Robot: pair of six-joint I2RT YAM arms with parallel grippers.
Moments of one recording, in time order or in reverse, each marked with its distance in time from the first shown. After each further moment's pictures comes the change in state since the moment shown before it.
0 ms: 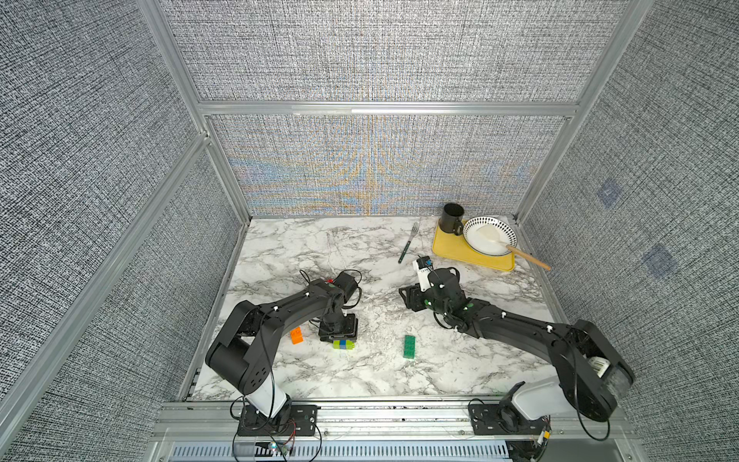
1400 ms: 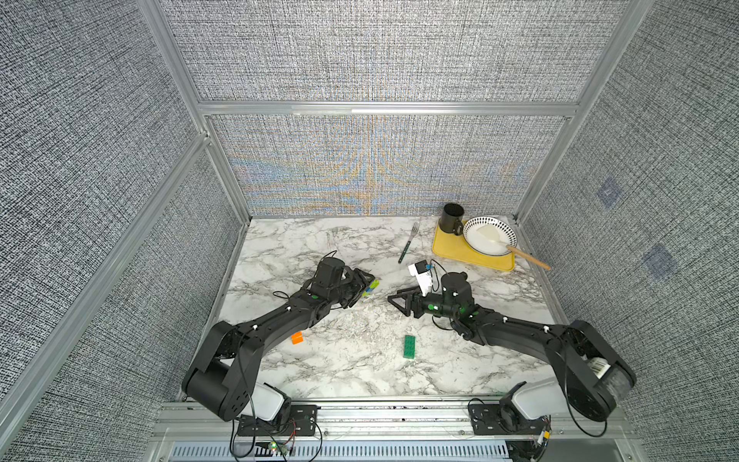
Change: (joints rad) left arm 0.067 -0.150 -0.168 0.988 0.093 -0.718; right arm -0.039 0.022 -0.110 0.381 -0.513 0.153
